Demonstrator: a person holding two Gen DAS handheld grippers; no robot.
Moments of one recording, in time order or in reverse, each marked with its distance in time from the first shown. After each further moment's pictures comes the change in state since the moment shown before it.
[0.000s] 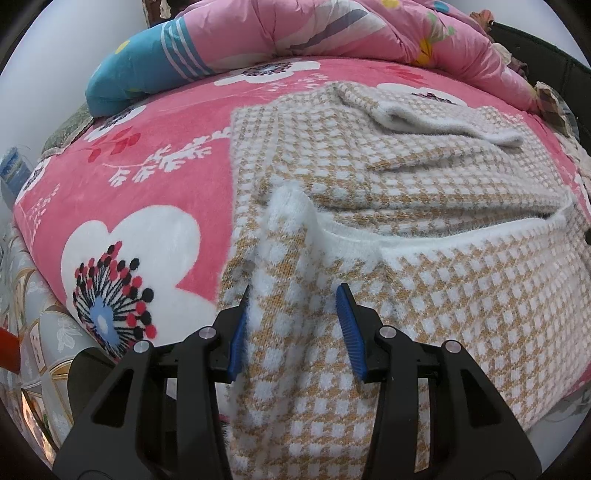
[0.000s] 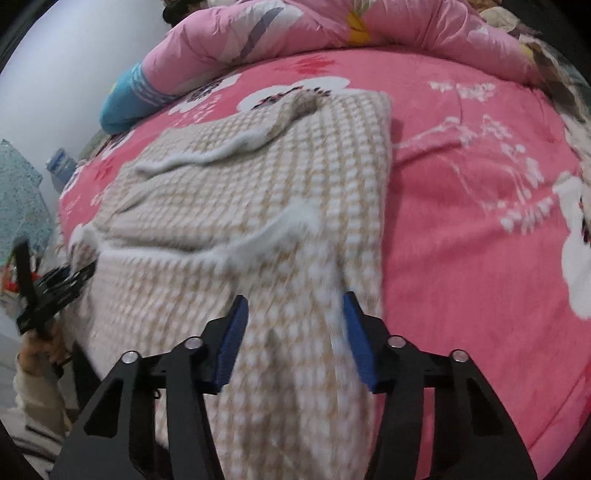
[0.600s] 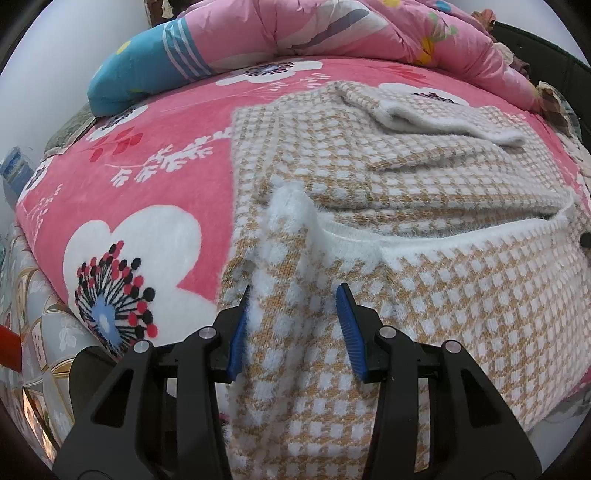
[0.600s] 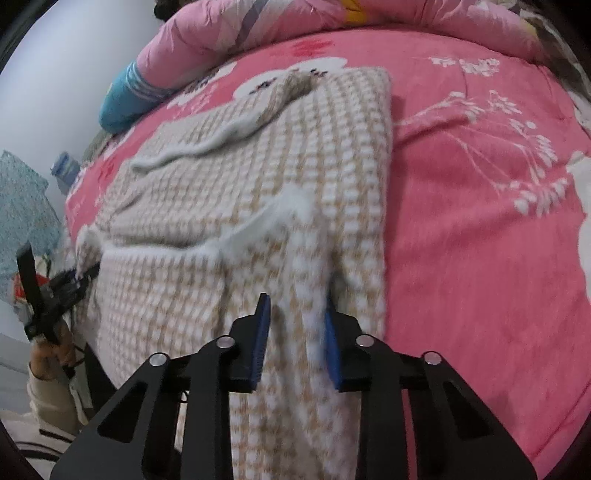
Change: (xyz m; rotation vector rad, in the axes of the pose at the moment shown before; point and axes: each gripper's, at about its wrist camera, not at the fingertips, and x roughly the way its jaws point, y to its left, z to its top) left arm 0.000 0.000 0.000 0.005 0.001 0.003; right arm 0.016 -0.012 0.006 0.027 0.065 0.032
